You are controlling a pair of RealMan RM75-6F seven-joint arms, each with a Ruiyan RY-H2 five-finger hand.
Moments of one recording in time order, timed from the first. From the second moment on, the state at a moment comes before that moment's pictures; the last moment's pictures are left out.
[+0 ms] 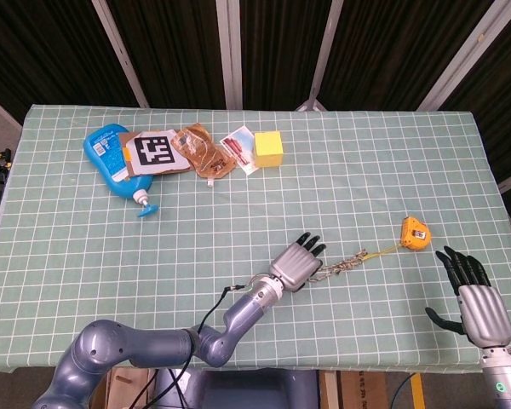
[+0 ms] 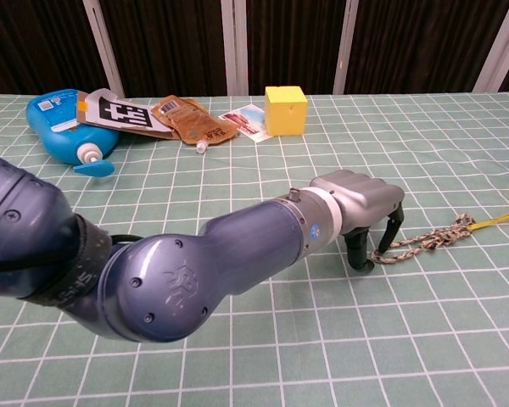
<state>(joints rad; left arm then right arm) -1.30 -2.13 -0.32 -1.06 0.84 0.77 0.67 0.10 -1.09 0.02 -1.64 -1.52 1.41 0.10</state>
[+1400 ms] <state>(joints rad) -1.27 -2.06 -0.32 -1.11 0.87 0.82 0.66 0.10 -1.09 0.03 -1.65 -1.51 1.40 0.11</state>
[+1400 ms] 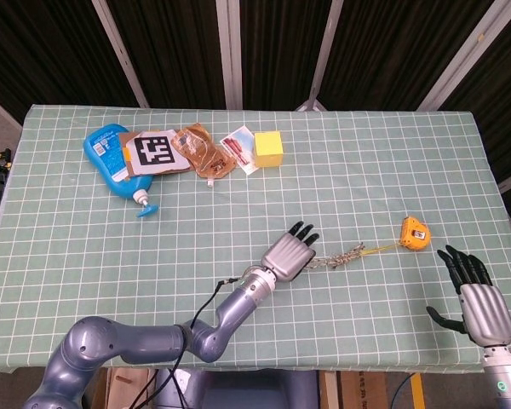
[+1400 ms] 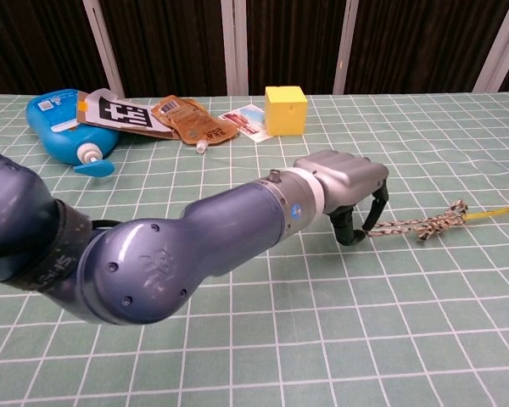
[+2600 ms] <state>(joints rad) -0.85 -1.45 -0.12 -1.61 1.25 1.19 0.42 0.09 -1.11 0.03 -1.64 -1.53 1.44 0.04</state>
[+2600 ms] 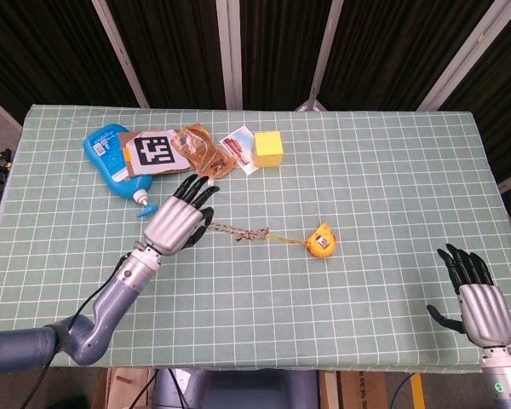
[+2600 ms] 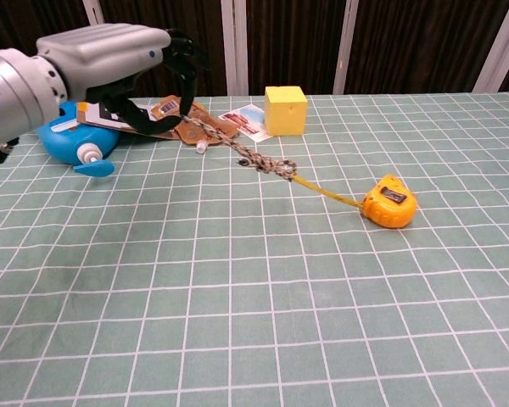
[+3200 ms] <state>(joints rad) -0.57 -1.15 -0.04 -1.62 1.37 1.39 0.18 0.08 -1.12 0.03 -1.63 -1.54 1.47 0.01</state>
